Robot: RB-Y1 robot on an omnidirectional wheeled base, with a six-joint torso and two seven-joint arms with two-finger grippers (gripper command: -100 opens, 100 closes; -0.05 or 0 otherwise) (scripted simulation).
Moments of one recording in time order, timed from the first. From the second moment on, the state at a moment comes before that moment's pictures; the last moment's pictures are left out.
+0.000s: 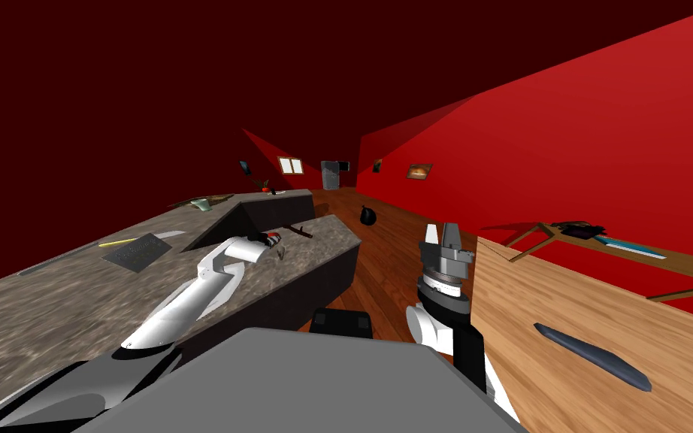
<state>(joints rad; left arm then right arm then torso) -0.02 0.70 0.09 -1.85 0.16 1.21 -0.33 0.54 -0.04 0.03 -2.37 -0.06 -0.62 0.15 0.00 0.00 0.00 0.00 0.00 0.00</state>
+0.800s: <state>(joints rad) -0.07 0.67 0.01 -1.74 0.21 1.24 -0.30 0.54 -0.04 0.03 -2.37 -0.06 -0.62 0.15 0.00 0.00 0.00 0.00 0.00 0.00</state>
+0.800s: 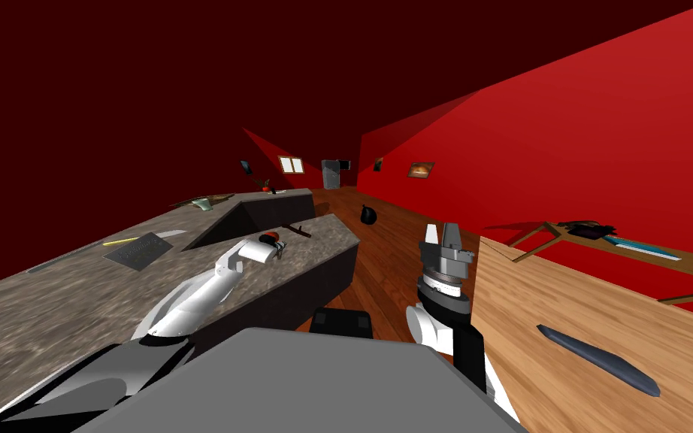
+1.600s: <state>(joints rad) -0.25 0.68 -0.15 -1.51 0.28 1.15 -0.26 0.54 -0.04 0.03 -2.37 -0.06 -0.62 0.15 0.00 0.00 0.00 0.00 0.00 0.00</state>
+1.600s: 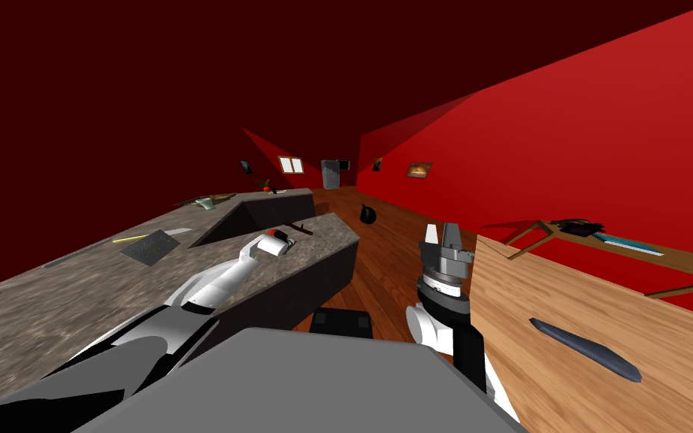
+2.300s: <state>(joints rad) -0.38 0.68 -0.27 -1.31 0.32 1.07 -0.22 0.54 -0.04 0.03 -2.37 -0.06 -0.62 0.15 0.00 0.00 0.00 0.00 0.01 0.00</state>
